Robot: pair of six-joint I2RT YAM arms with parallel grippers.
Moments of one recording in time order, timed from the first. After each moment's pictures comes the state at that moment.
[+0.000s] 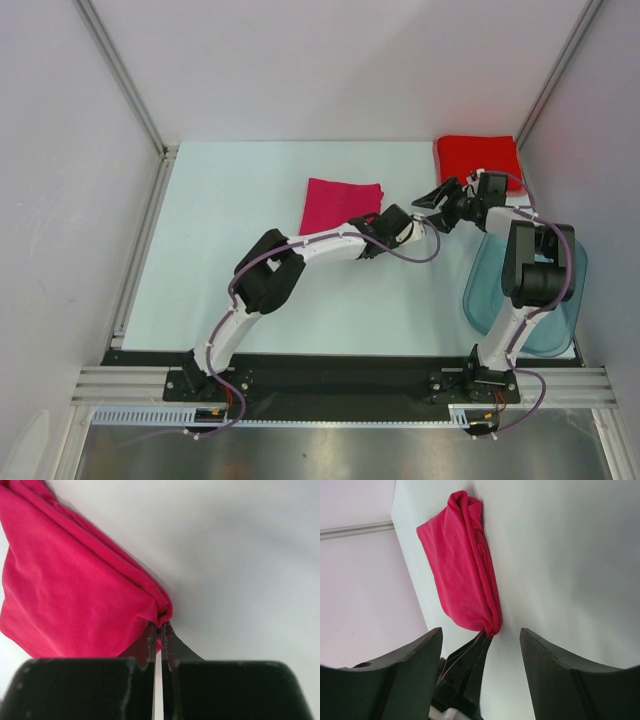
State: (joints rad) left arm -0.93 2.34 1.83 -0.43 -0.34 0.46; right arm -0.12 1.85 1.11 -0.02 -0.74 0.81
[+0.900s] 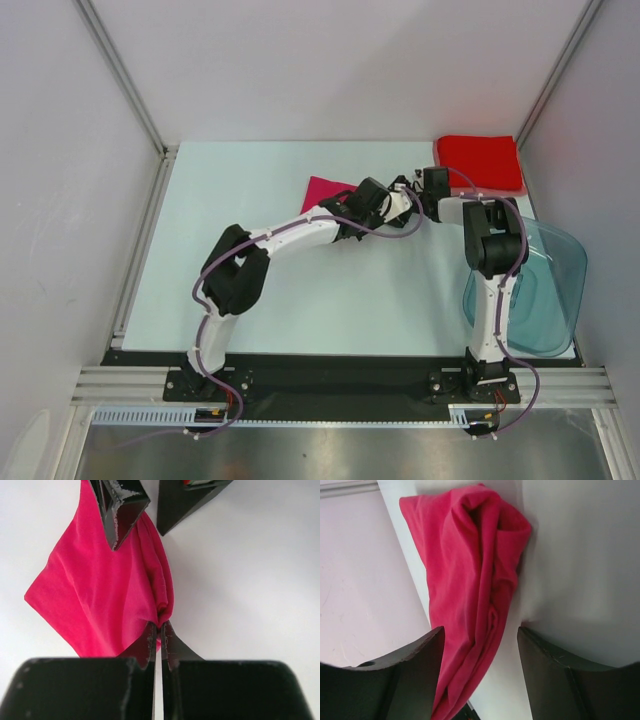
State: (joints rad) left arm -0.84 2.11 1.72 -0.44 -0.19 0.39; right arm 0.12 2.20 1.36 0.11 -0.73 0.94
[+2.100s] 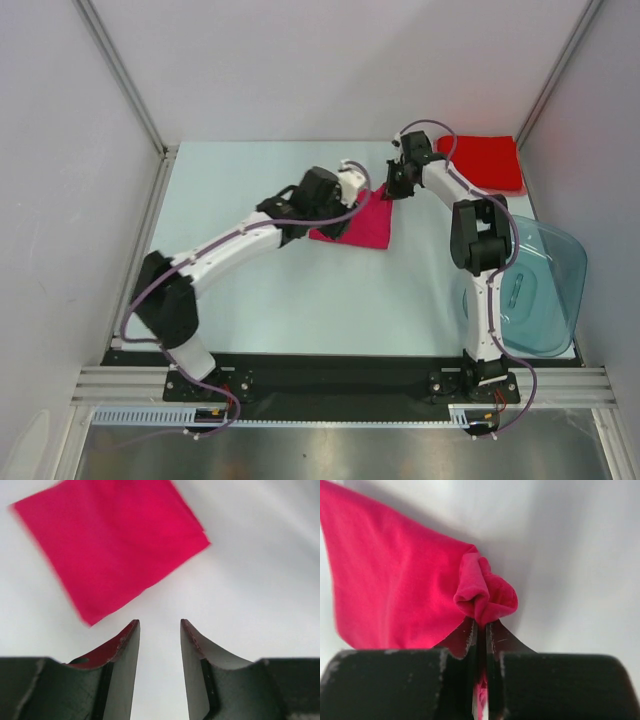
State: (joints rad) left arm -0.78 1.74 1.43 -0.43 0.02 0.06; right arm 0.22 2.31 1.91 -0.53 -0.27 0.32
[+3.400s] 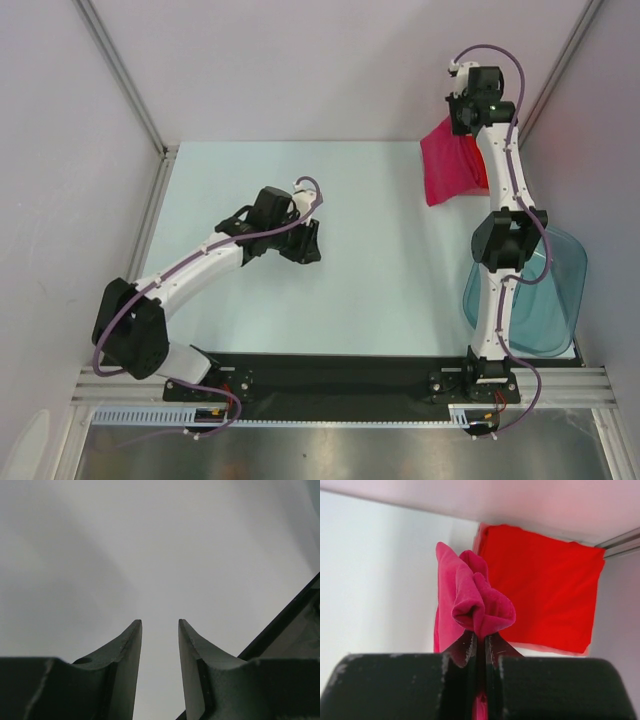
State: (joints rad) left arm -0.57 1.43 1.06 -0.44 0.31 -0.14; right arm 0.03 2.28 2.50 -0.84 0.04 -0.22
